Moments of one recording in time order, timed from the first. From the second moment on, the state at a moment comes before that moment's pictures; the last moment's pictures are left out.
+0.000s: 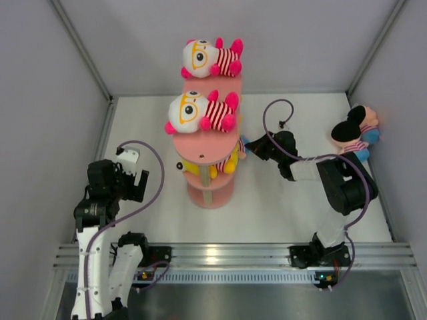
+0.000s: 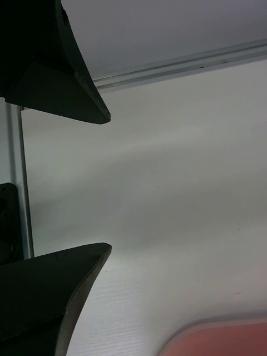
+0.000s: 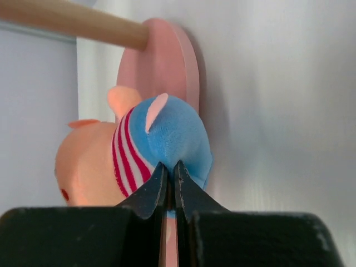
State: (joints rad) left arm 0.08 0.62 0.90 -0.97 0.08 0.34; right arm 0.36 1.76 0.75 0.63 -0.27 0.95
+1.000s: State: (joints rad) left arm 0.08 0.84 0.64 -0.47 0.10 0.34; right arm 0.53 1.86 0.89 0.62 0.11 1.12
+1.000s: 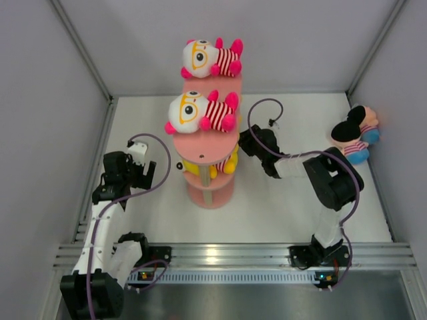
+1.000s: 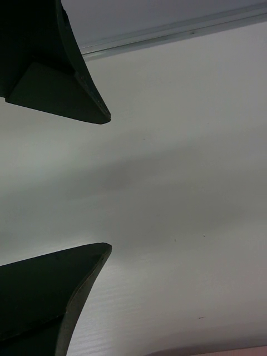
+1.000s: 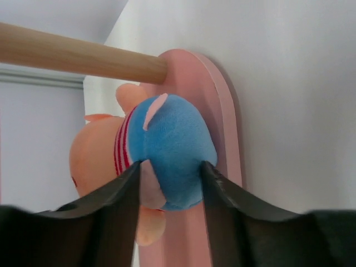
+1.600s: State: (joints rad) left arm 0.08 0.80 0.63 -0.46 0.13 0.35; right arm 0.08 1.19 0.86 -0.04 0.35 0.67
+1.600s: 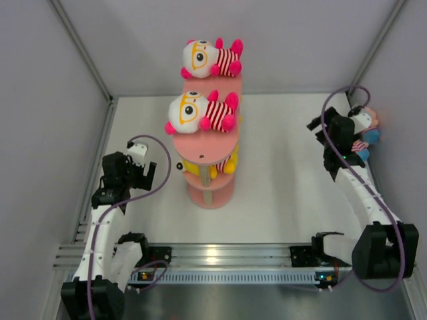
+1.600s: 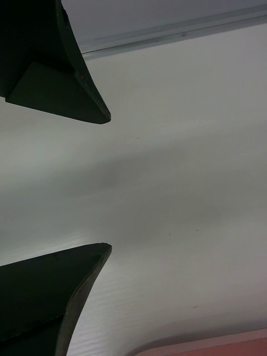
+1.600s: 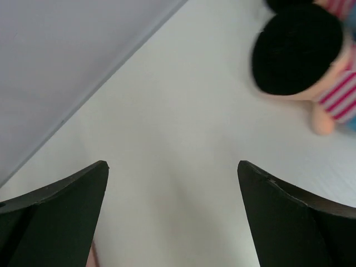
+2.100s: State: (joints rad) left arm 0.08 0.79 0.63 -0.46 0.15 0.35; right arm -0.67 1.35 0.71 0.04 -0.02 0.81
